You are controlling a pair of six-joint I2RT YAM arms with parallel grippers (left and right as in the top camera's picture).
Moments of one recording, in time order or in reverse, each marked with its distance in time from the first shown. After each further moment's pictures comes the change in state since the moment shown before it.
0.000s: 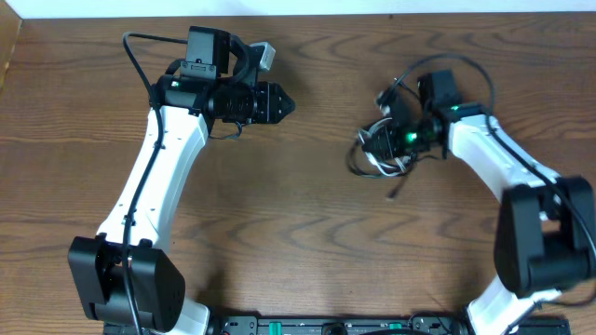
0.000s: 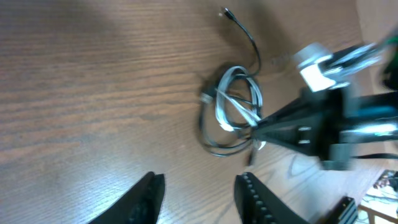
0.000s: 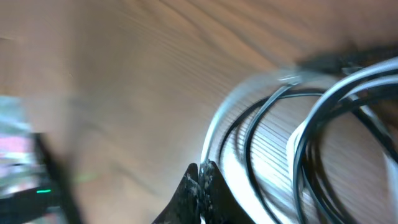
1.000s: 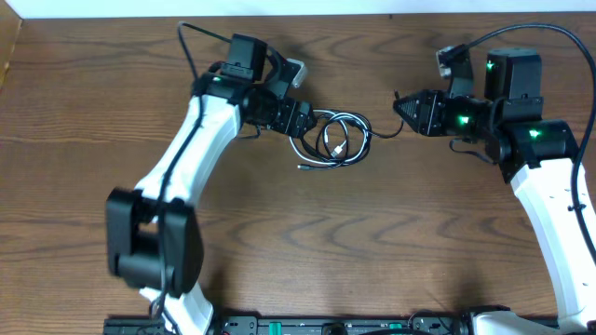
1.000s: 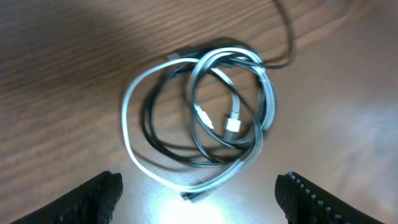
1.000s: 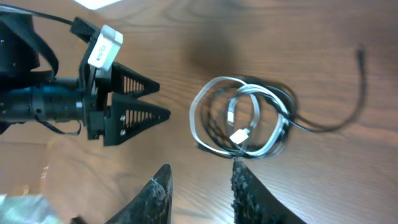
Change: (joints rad) left arm -0.092 0.198 0.000 0.095 -0.134 0.265; right arm -0.073 -0.421 0.039 -0.073 0.189 0.333
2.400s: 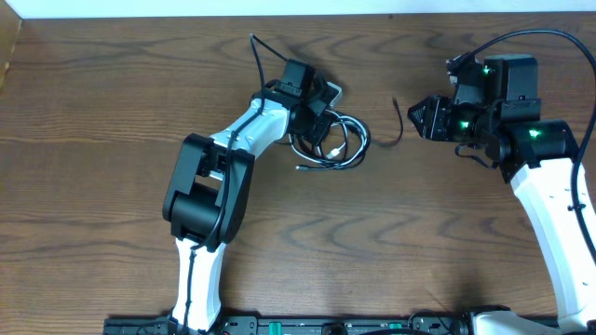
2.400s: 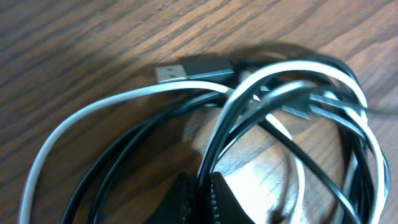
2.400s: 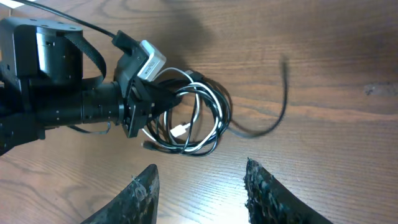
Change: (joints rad) left arm -0.129 0.321 0.035 0.253 -0.117 0.042; right arm 0.000 0.000 0.000 -0.079 0.212 -0.026
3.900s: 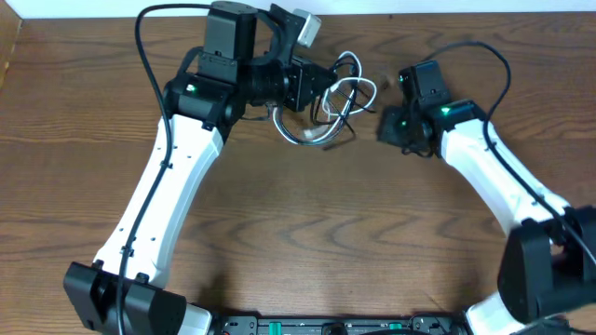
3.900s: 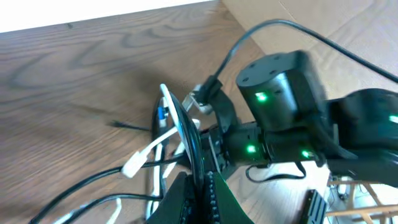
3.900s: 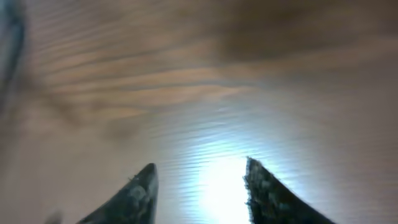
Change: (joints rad) left arm 0.095 -0.579 0.079 -0.156 0.411 -0.293; right arm 0.167 0.351 0.000 0.057 0.323 0.300
